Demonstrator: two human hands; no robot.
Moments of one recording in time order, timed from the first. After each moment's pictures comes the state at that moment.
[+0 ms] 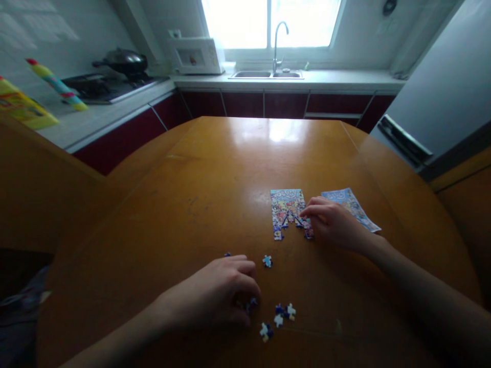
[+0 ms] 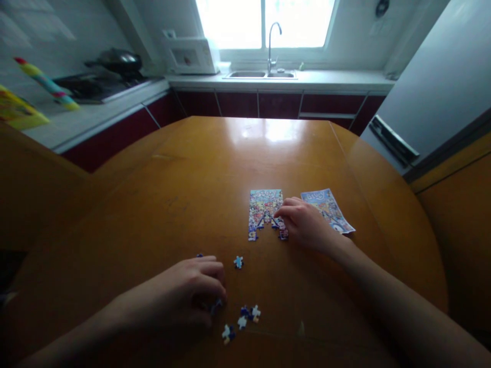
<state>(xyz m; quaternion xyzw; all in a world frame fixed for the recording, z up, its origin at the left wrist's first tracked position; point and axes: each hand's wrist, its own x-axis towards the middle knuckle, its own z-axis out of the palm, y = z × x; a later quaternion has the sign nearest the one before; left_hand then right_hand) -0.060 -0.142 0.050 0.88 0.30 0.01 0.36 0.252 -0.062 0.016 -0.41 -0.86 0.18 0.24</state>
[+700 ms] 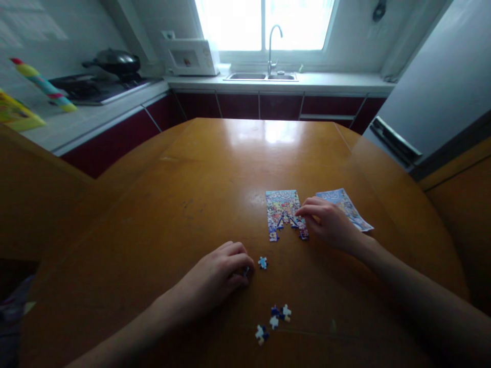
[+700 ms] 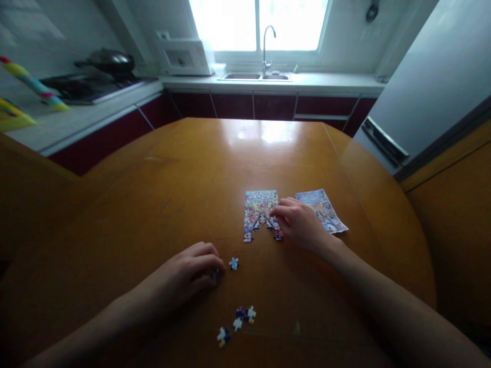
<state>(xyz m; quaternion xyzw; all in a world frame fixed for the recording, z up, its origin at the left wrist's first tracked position) -0.061 -0.134 0.032 0.84 0.41 0.08 0.34 0.248 -0.066 0.018 -0.43 -0.85 0.15 0.27</state>
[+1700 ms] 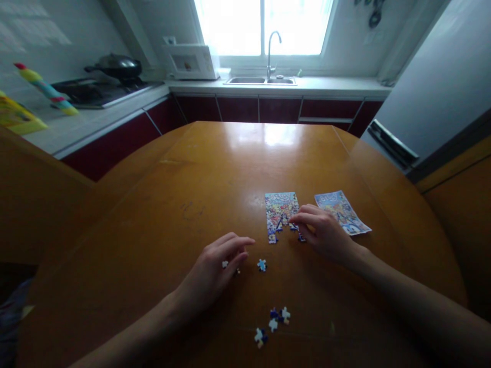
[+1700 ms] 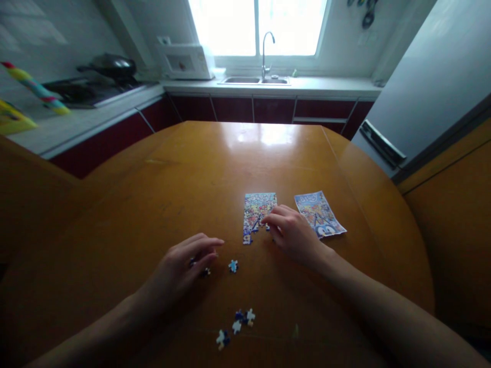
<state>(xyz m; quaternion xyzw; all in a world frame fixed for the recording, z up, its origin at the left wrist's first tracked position) -0.059 -0.131 0.018 0.80 0.44 0.27 0.31 0.234 -0.080 0.017 -0.40 -0.85 0.15 0.31</state>
